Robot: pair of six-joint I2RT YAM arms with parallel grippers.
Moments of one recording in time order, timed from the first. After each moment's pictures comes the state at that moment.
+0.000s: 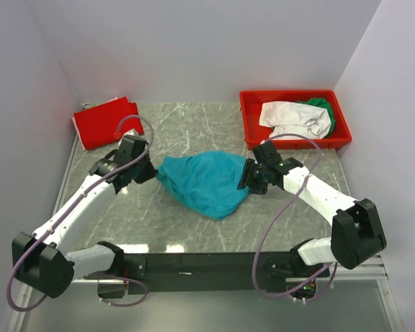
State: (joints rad) left arm -0.44 1.17 0.98 -0.68 -0.12 -0.83; right arm 0.45 1.35 0.90 -0.61 -0.09 0.72
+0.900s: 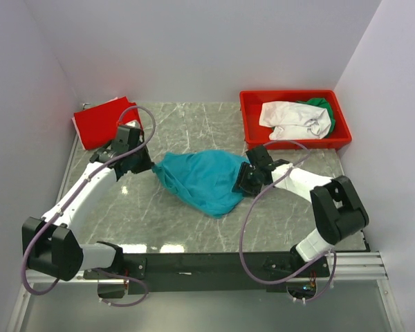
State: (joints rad) left arm -0.30 1.27 1.05 -0.62 -0.04 -0.61; right arm 0.44 1.55 0.85 -0.40 -0.13 0.79
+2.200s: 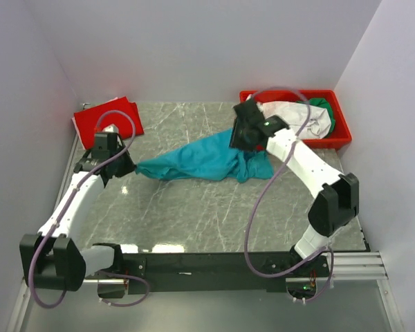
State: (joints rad) left arm -0.09 1.17 0.95 -0.56 0.02 -0.54; right arm 0.51 1.65 1.59 -0.83 0.18 0.65
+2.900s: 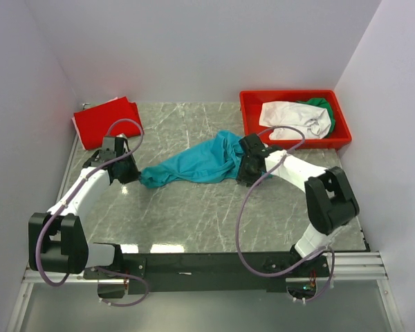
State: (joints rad) left arm -0.09 1.30 0.87 -0.53 0.08 -0.50; right arm 0.46 1.64 1.06 -0.61 0.07 0.73
